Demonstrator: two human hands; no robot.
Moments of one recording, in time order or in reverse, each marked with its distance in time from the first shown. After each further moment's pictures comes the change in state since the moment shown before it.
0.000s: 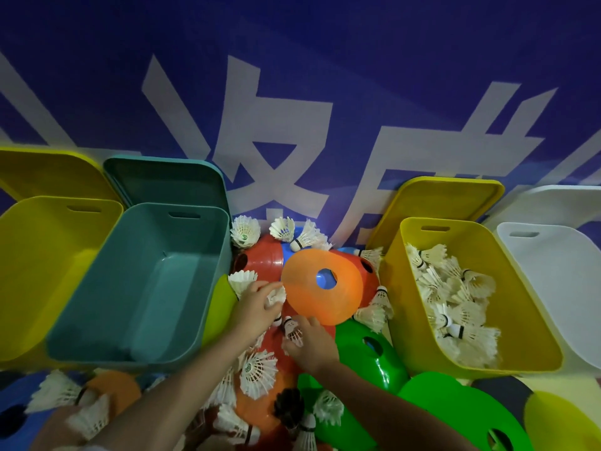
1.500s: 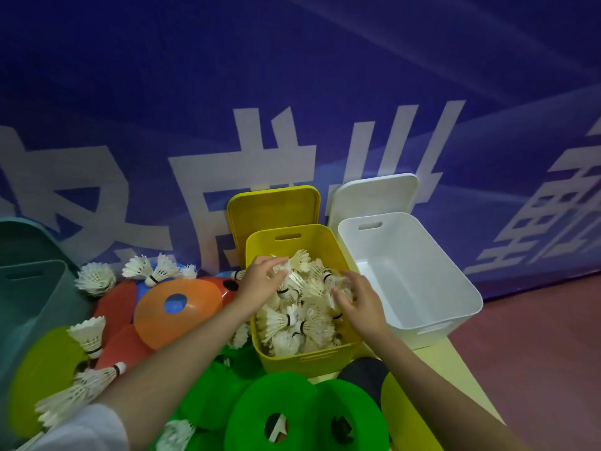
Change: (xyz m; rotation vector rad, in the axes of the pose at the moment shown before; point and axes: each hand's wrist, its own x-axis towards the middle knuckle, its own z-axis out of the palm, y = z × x) left_hand 0.046 0.303 0.161 -0.135 -0.037 0.268; right_hand -0.105 0.293 -0.248 0.359 0.659 -0.033
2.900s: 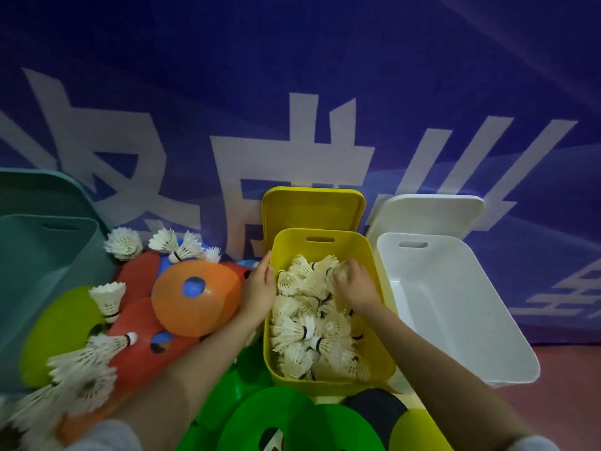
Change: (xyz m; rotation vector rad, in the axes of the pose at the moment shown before) left_hand 0.003 -0.047 0.008 -0.209 0.311 -0.348; right_hand 0.107 -0.011 0.057 -0.242 -0.306 0.087
